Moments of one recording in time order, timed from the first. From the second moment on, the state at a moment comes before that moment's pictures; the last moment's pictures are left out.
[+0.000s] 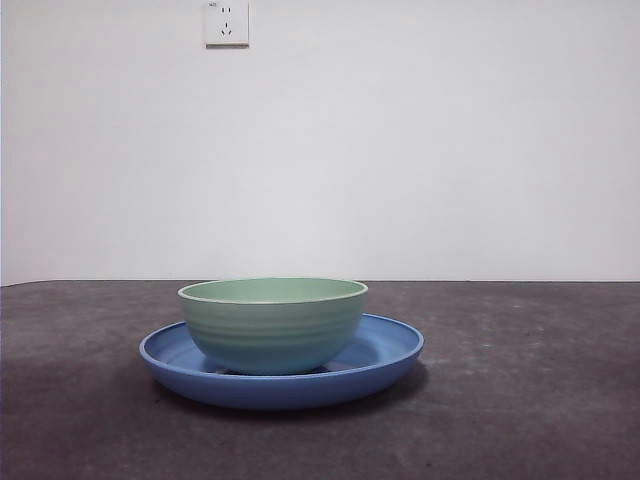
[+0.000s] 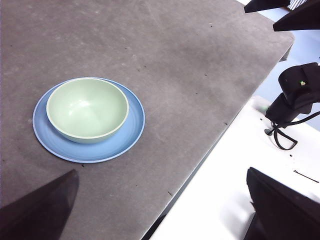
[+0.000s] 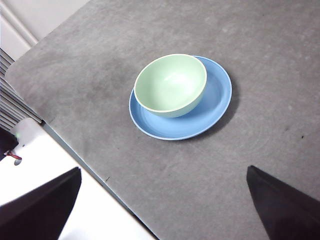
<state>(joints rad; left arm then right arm) -0.67 0.49 1.04 -1.09 0.32 -0.02 0.60 0.51 0.92 -0.98 -0.26 0.22</state>
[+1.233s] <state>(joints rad) -0.33 0.47 0.88 -0.98 0.32 -0.02 0.60 0.51 0.91 -0.98 -0.31 0.23</state>
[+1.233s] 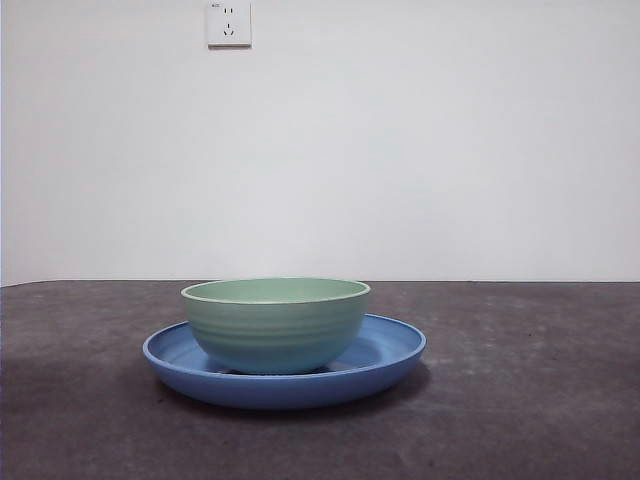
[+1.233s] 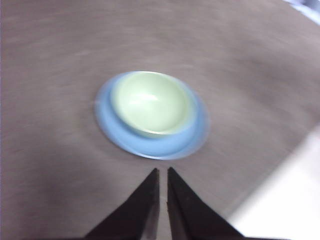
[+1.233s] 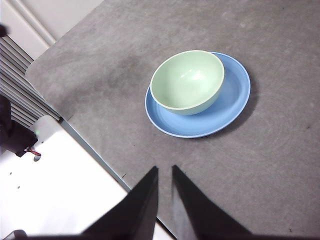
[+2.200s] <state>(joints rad) -0.03 0.04 0.05 -0.20 0.07 -0.04 0.60 0.51 0.91 -0.98 -0.31 0.23</state>
